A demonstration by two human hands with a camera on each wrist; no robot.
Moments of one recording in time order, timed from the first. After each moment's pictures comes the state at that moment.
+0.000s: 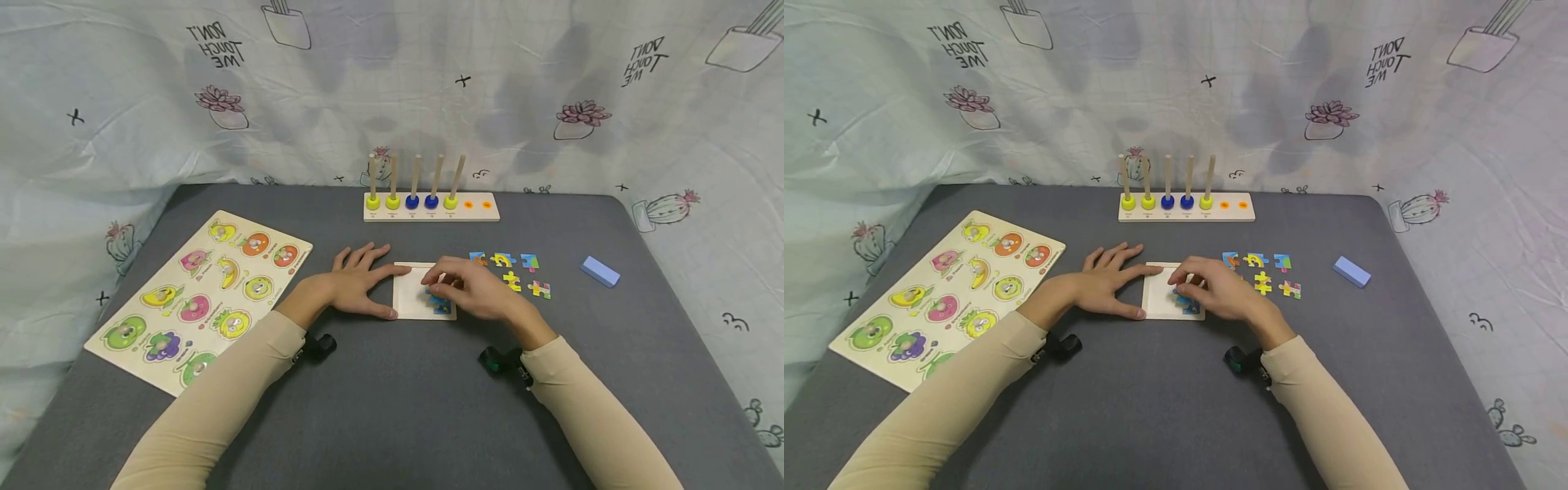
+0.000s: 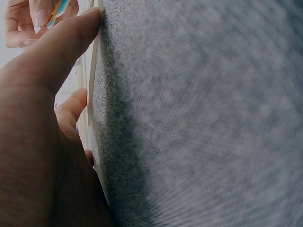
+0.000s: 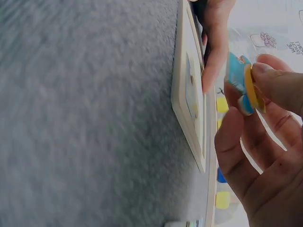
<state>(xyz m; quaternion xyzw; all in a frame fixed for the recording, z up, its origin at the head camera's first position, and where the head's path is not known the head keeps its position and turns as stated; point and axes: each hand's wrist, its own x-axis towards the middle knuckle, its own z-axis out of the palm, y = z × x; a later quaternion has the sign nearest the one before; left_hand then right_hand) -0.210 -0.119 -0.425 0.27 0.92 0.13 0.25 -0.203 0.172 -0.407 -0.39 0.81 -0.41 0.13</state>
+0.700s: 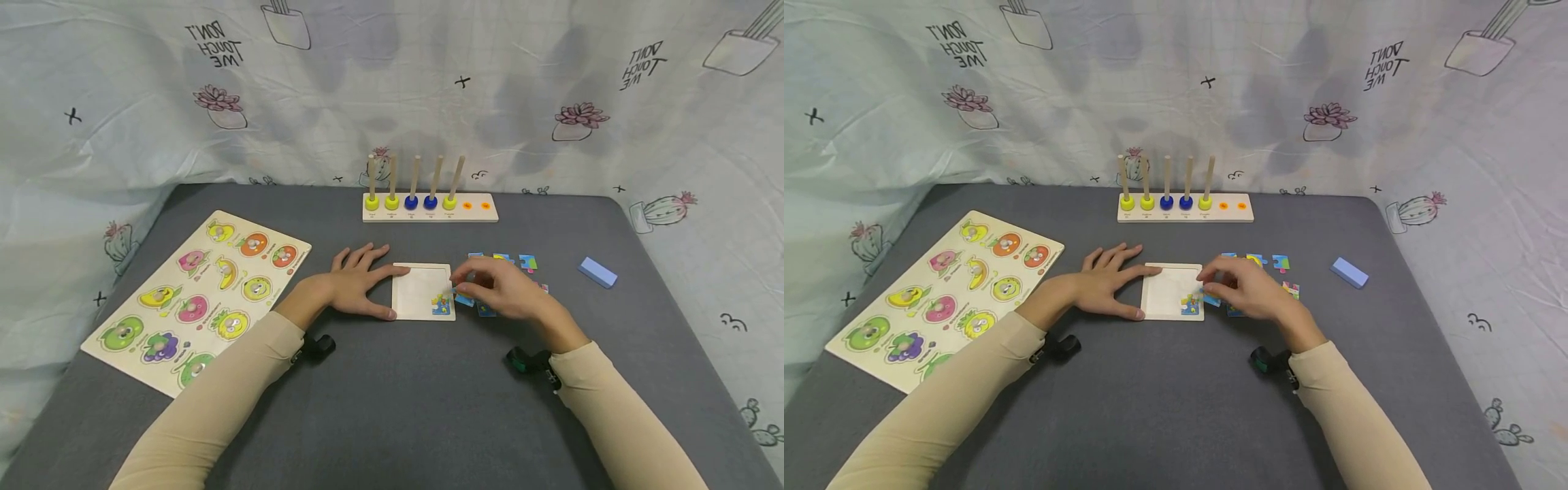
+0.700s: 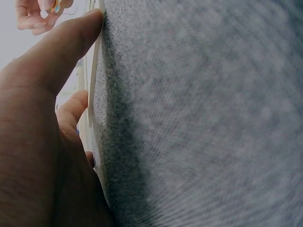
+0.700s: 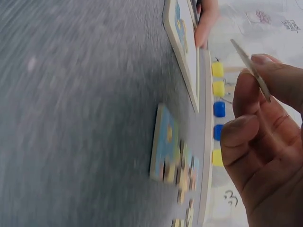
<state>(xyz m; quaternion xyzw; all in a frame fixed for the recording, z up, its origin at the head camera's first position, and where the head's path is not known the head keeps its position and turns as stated) -0.209 -0.120 -0.423 0.27 0.92 0.14 0.25 -0.203 0.214 -0.399 -0.36 0.83 -0.41 0.12</state>
